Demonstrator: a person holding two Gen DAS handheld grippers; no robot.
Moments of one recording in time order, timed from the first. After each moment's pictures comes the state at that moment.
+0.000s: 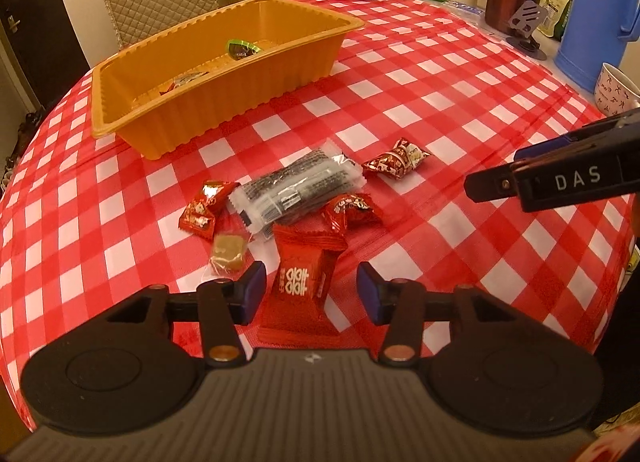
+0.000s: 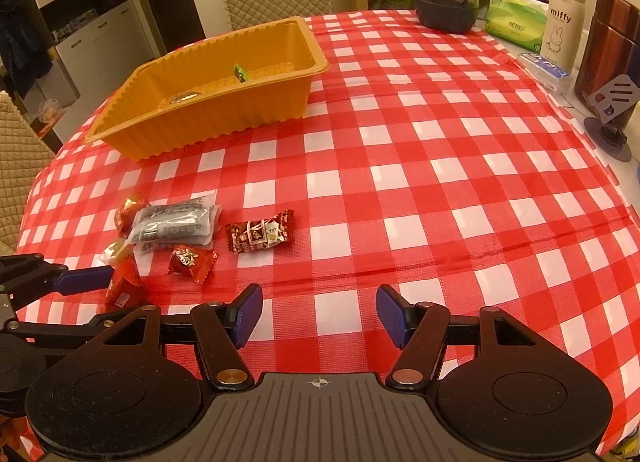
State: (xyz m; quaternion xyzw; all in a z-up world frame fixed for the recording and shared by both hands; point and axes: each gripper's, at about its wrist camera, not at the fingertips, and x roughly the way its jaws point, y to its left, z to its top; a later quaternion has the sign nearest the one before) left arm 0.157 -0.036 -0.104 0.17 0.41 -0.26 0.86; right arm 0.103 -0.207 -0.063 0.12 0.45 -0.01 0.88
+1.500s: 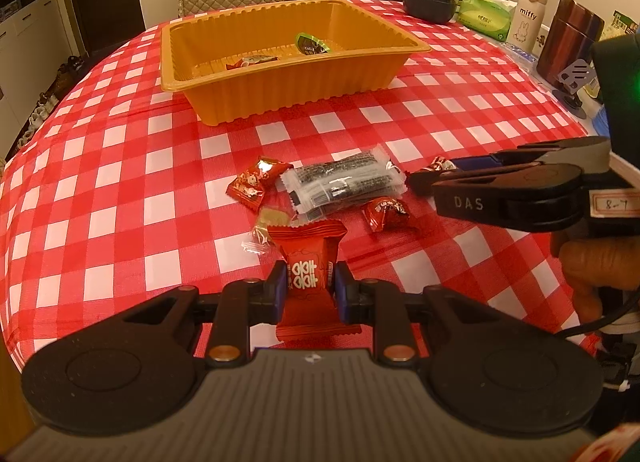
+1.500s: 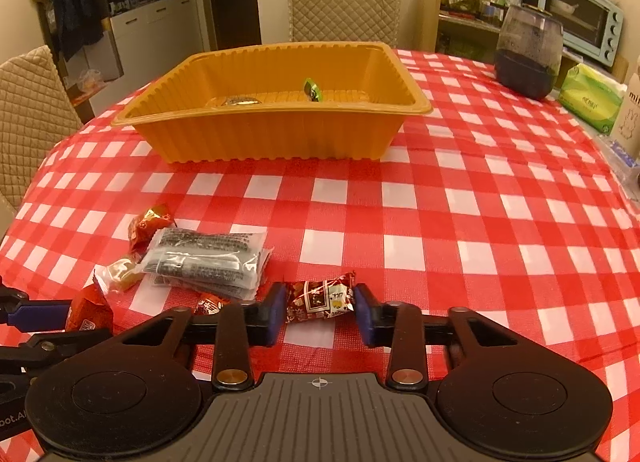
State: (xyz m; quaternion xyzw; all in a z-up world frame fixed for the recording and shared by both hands) left arm 0.152 -0.009 -0.092 0.08 0.43 -0.19 0.88; right arm 0.155 -0.164 -0.088 0.03 0.41 0.06 0.91
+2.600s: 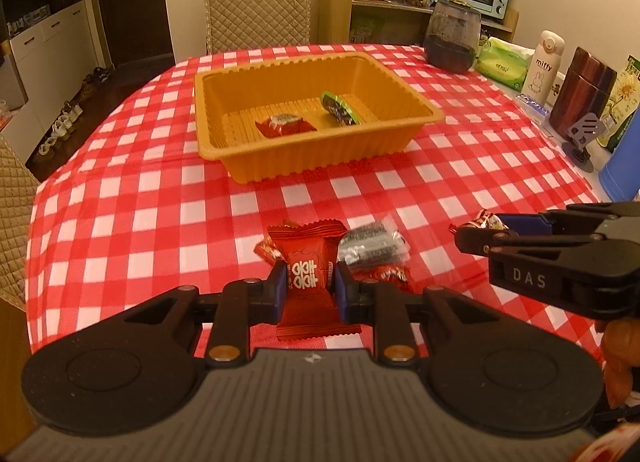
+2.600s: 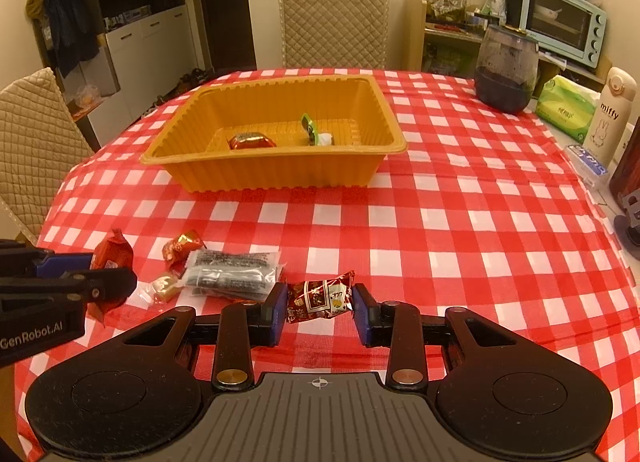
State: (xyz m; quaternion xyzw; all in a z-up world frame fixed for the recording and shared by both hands) left arm 0.157 -0.009 -0.042 0.06 0.40 -0.15 0.90; right arm 0.125 -0.166 -0.034 0.04 0.40 0.05 0.92
